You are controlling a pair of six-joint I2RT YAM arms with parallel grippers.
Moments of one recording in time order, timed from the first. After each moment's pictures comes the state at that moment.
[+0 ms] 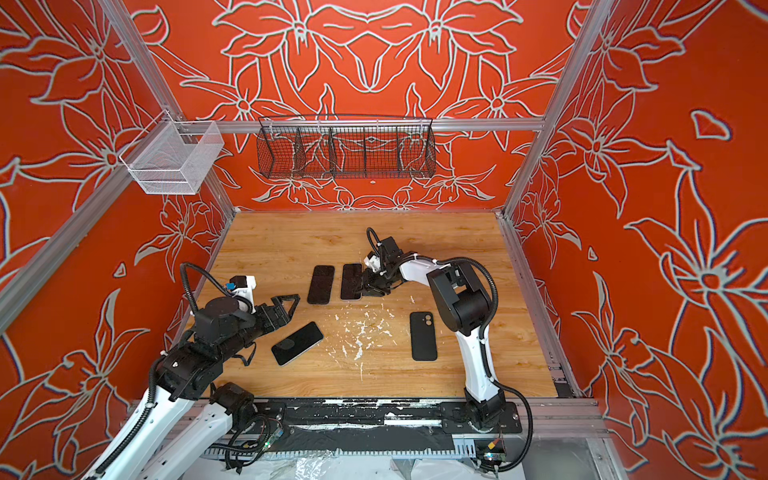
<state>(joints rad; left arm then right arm) -0.35 0.52 0.63 -0.59 0.05 -0.77 0.51 2.12 1.40 -0.38 -0.71 0.57</state>
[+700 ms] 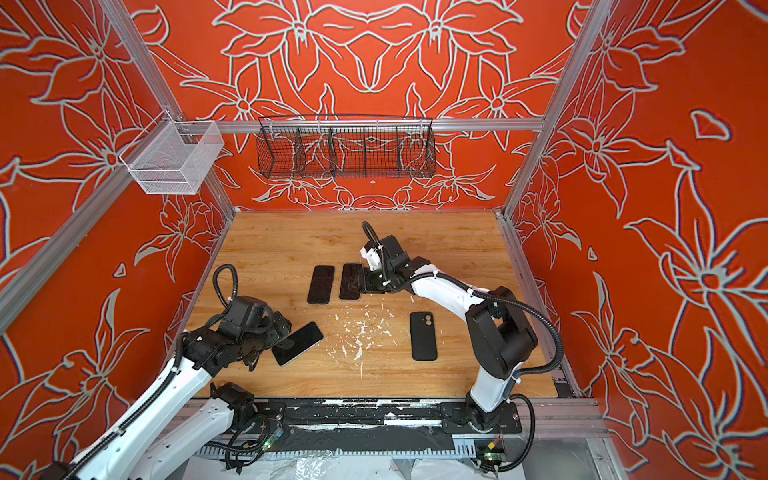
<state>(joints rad) -0.33 0.78 0.64 -0.97 -0.09 -1.03 0.64 1.72 1.20 -0.34 -0.47 0.56</state>
